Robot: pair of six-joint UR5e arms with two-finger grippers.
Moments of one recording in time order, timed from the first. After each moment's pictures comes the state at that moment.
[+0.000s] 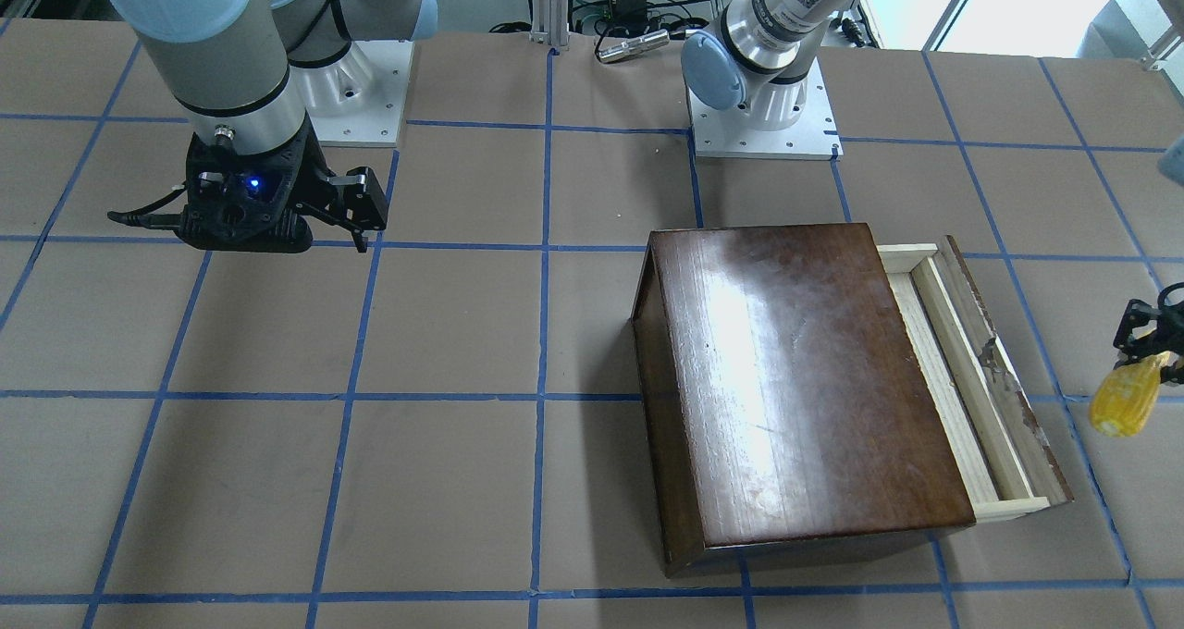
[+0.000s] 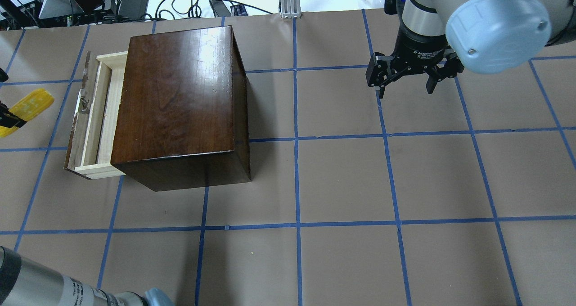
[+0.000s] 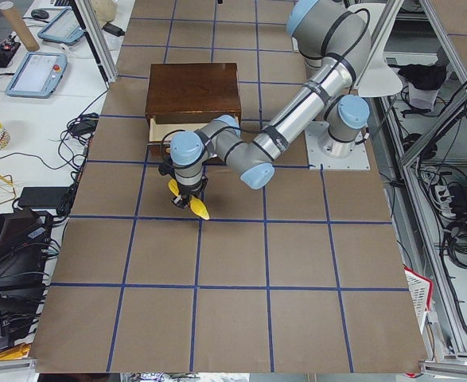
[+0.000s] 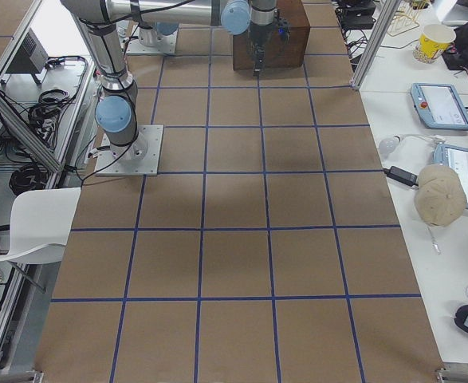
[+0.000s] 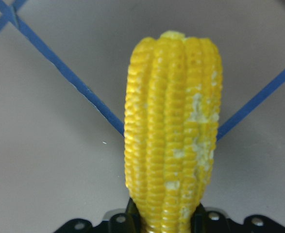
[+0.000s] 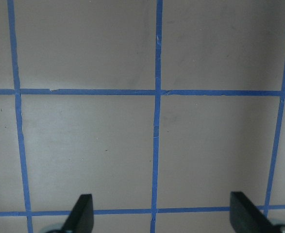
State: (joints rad) left arm -0.84 -1.97 -1.56 -1.13 1.53 1.42; right arm 1.65 -1.48 1.58 -1.62 -1.63 0.06
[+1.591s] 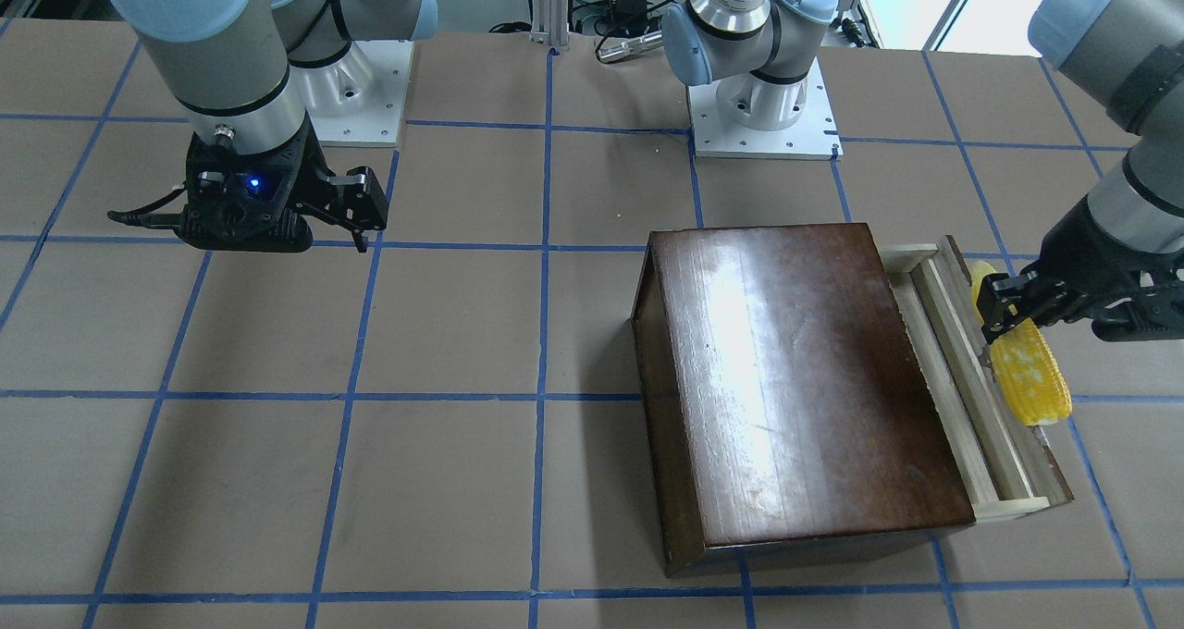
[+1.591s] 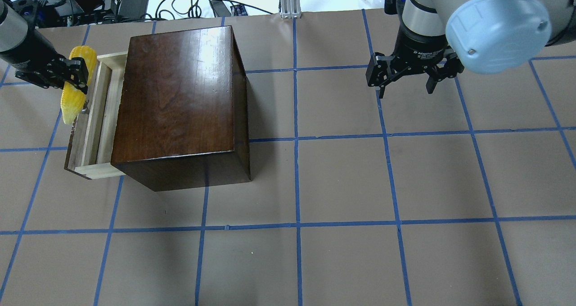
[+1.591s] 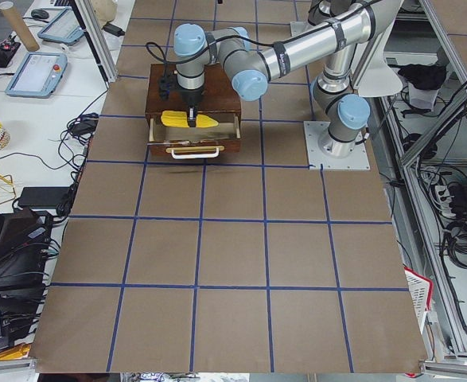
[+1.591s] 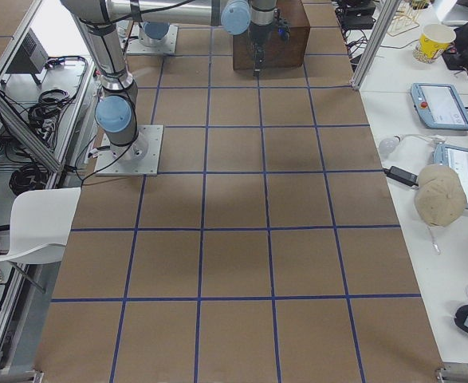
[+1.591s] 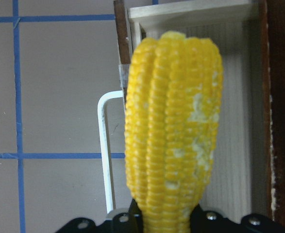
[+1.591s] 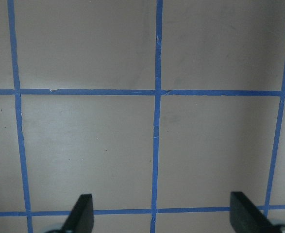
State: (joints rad) left arm -1.17 -1.73 -1.62 -1.31 1.55 0.31; right arm 1.65 -1.48 1.58 -1.63 -1.63 0.06
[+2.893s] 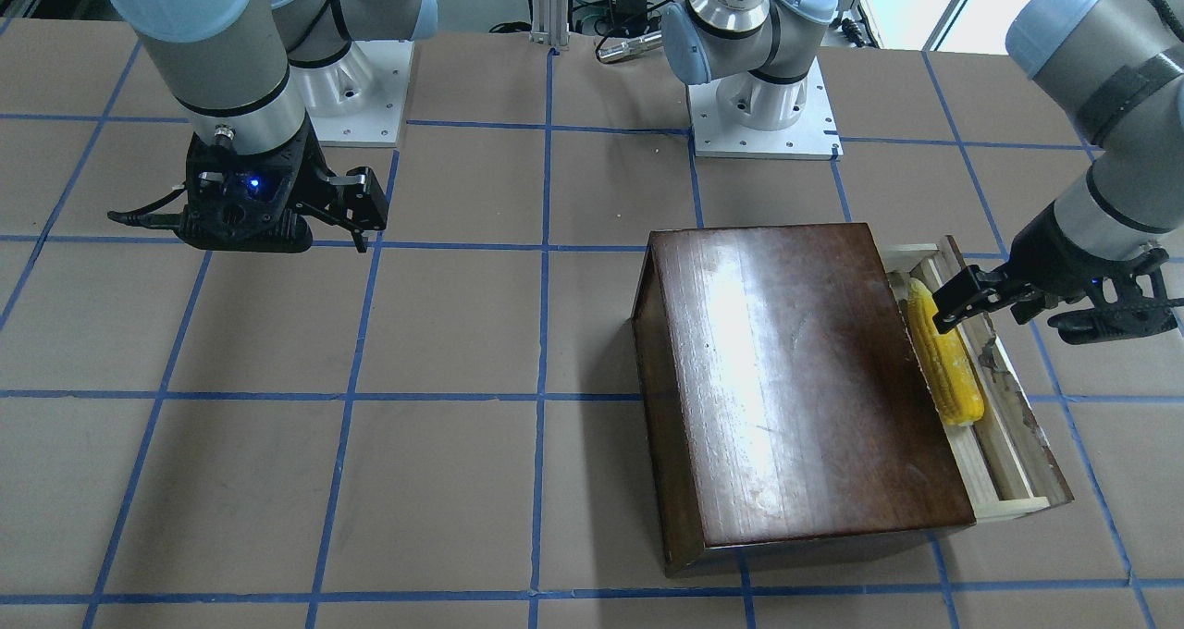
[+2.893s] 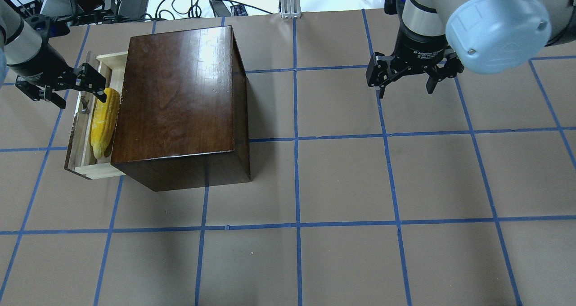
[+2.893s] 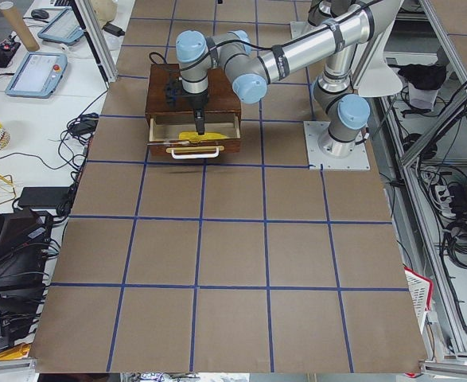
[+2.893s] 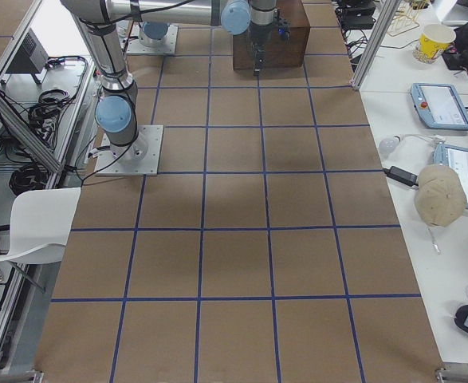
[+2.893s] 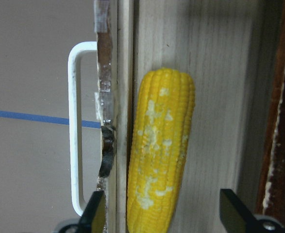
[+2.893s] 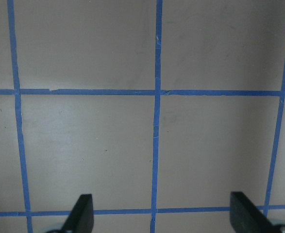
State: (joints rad) left arm -1.18 -1.72 -1.66 -1.32 1.57 0.26; right arm 1.65 -1.48 1.58 -1.62 -1.63 0.06
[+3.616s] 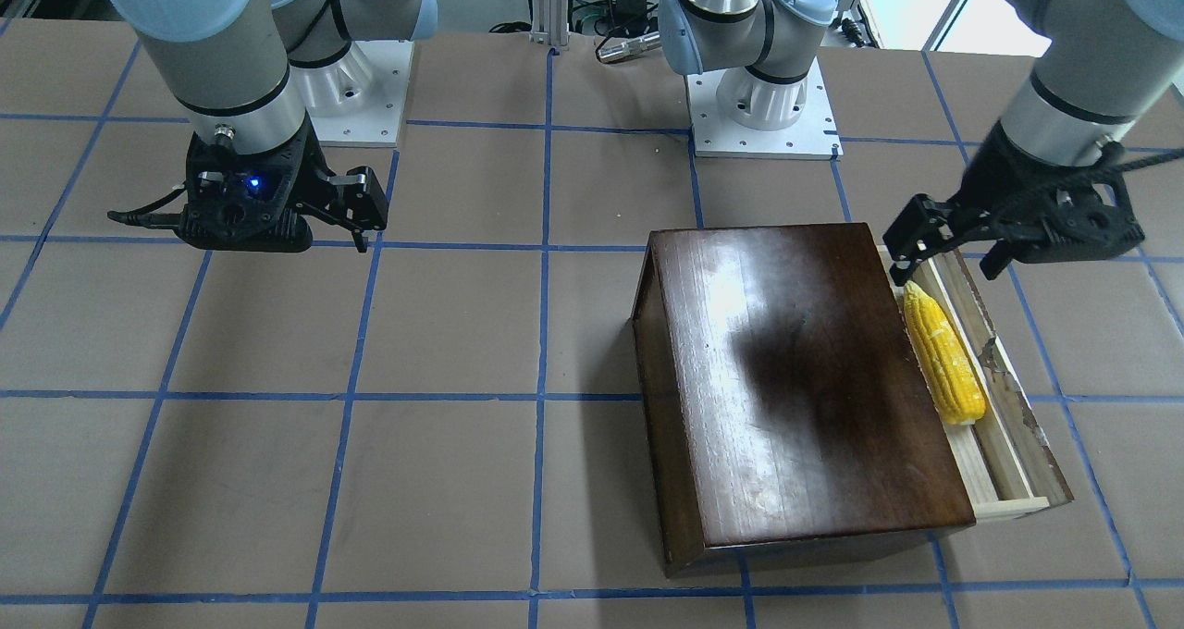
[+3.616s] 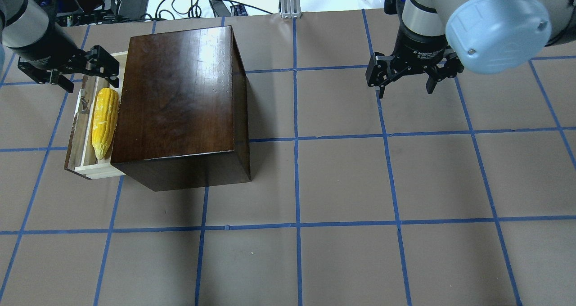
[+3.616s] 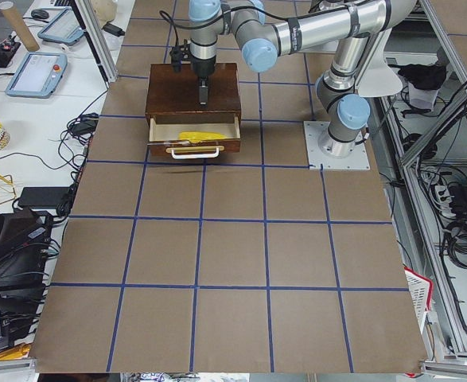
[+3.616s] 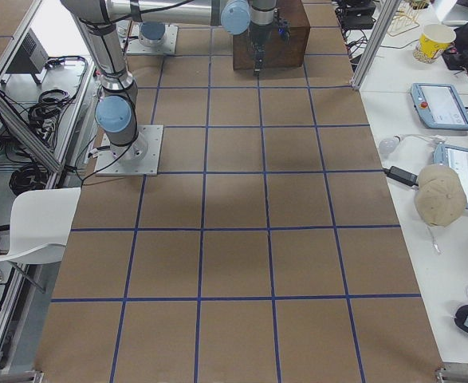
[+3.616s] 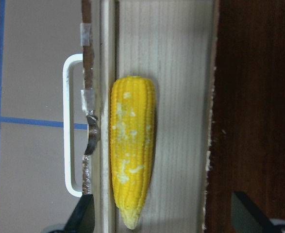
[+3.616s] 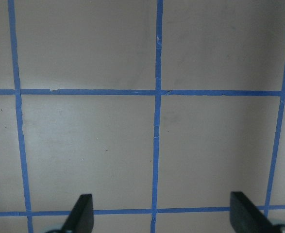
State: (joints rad) left arm -1.34 -1.59 -1.65 -1.35 1.58 0.16; right arm 1.65 -1.48 1.58 -1.63 -1.63 0.06
